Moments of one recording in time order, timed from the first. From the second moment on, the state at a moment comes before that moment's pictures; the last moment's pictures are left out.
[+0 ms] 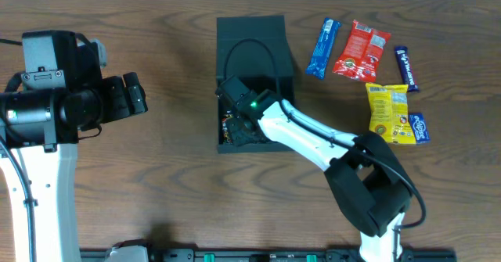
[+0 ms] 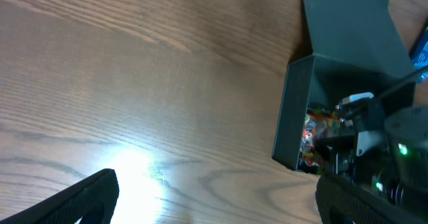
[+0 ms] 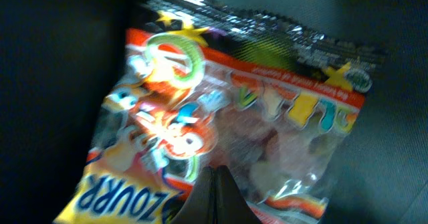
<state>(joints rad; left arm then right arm) 0.10 1.32 1.62 -1.37 0.12 -0.17 0.75 2.02 1.41 -0.74 0.01 0.41</state>
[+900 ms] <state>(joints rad) 0.10 1.32 1.62 -1.35 0.12 -0.16 0.75 1.77 1.52 -1.05 -0.13 0.06</state>
